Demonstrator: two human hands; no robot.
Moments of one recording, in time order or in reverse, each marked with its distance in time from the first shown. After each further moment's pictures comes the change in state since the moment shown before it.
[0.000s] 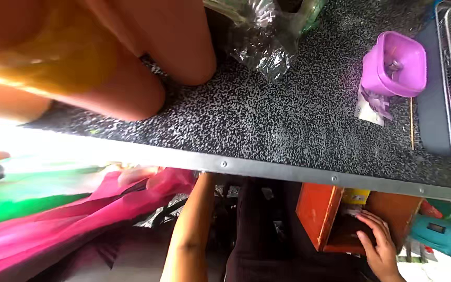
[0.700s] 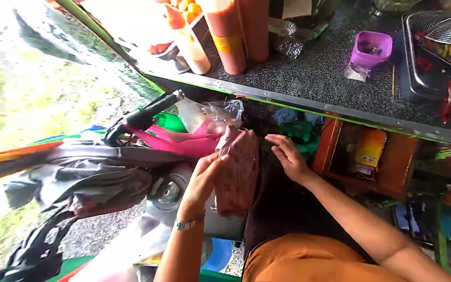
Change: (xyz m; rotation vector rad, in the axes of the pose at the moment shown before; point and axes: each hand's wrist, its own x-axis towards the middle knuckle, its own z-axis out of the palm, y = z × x) left_hand -0.369 -0.119 -0.004 -0.537 0.289 0.908; right_hand 0.054 -0.243 0.074 0.715 -0.241 -0.564
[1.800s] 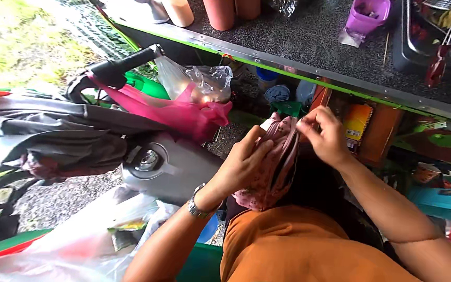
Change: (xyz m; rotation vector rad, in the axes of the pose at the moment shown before) left_hand -0.044 -0.002 0.098 0.278 -0.306 0.106; right_hand -0.055 -0.056 -0.093 -0.330 0.084 0.007
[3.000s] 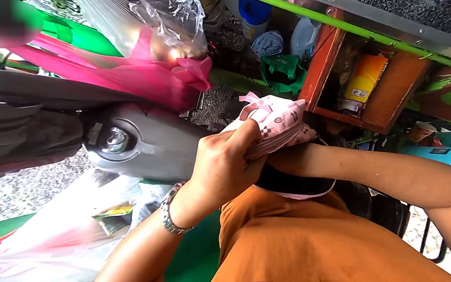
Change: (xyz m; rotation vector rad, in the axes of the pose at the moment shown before) left_hand -0.012 0.004 0.005 0.574 0.190 0.326; right_hand -0.039 -0.046 0.045 -0.210 -0.737 -0.090
